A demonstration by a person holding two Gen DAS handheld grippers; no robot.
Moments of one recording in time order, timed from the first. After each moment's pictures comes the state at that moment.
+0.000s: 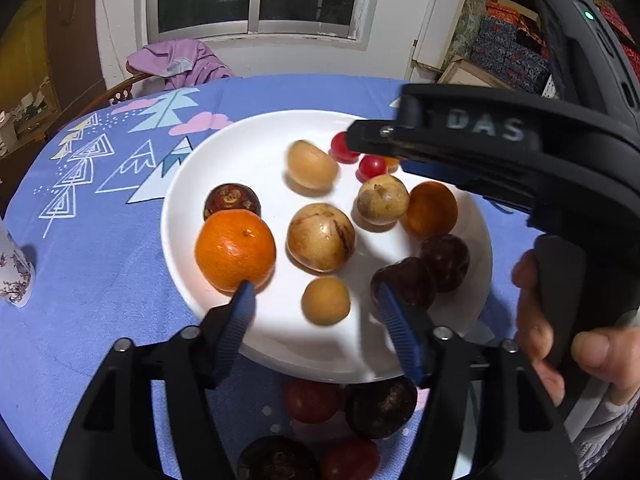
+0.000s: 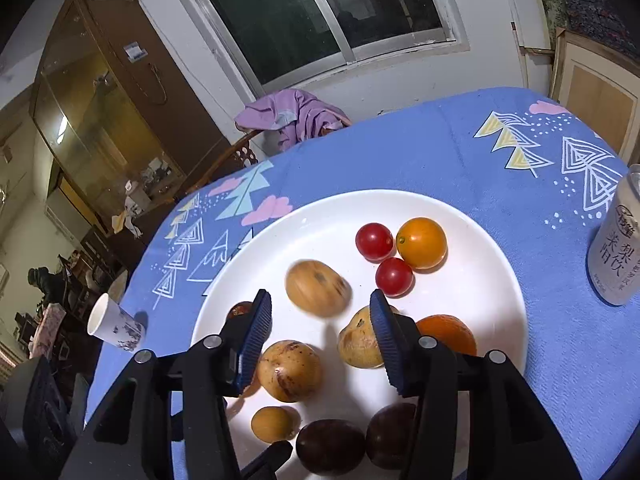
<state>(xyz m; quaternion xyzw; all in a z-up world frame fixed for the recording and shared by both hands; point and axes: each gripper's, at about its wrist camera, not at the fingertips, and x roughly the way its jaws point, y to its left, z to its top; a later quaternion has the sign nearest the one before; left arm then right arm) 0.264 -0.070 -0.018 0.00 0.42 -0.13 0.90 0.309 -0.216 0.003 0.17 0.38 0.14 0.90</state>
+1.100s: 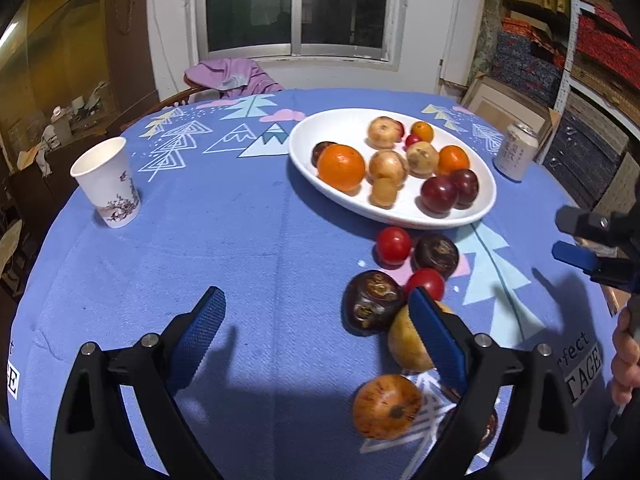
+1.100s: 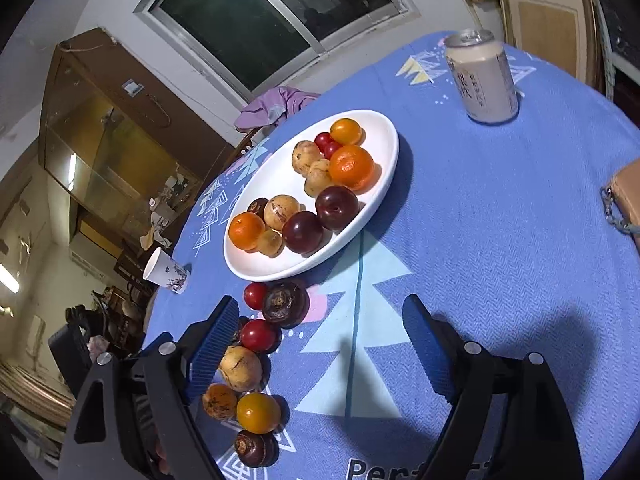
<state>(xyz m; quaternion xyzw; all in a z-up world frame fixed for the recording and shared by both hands) 0.136 -0.005 -0.012 0.02 0.38 -0.07 0.92 0.138 -0.288 -0.015 0.28 0.40 0.15 0.86</state>
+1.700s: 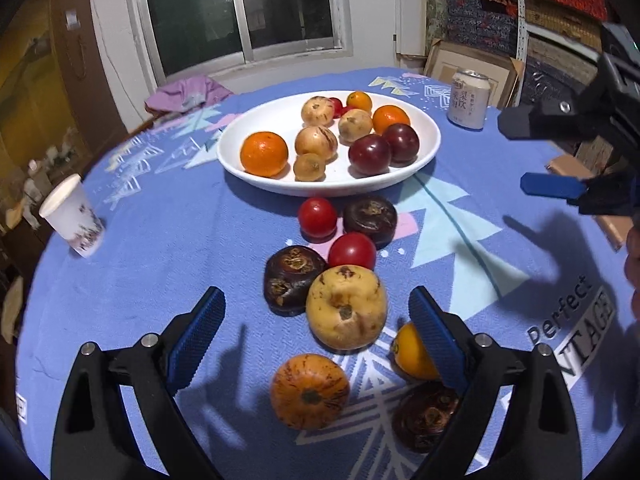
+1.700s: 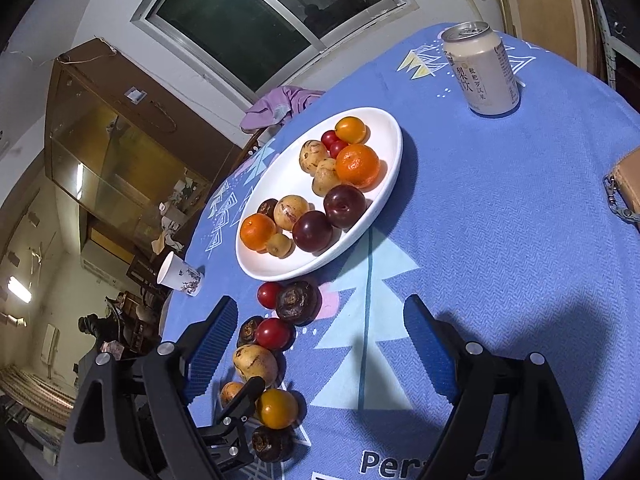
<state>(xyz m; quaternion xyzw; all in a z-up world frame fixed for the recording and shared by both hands) 0.119 -0.057 -0.029 0.09 0.38 -0.11 0.91 0.137 -0.290 -0.012 0.30 0.40 0.16 0.85</state>
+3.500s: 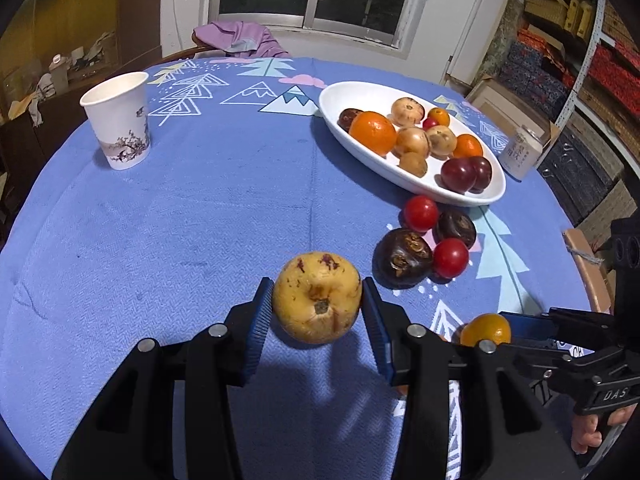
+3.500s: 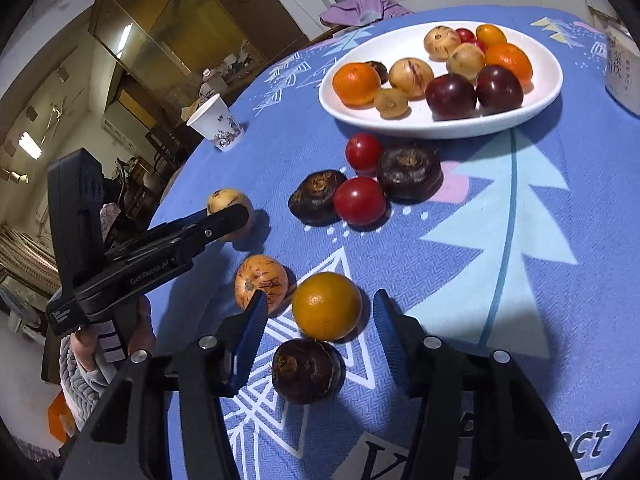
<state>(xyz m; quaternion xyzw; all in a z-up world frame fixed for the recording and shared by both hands) 0.134 0.041 -0.030 -0.05 0.43 -0.08 0.90 0.118 -0.180 -0.042 0.12 0.49 0.29 0.81</state>
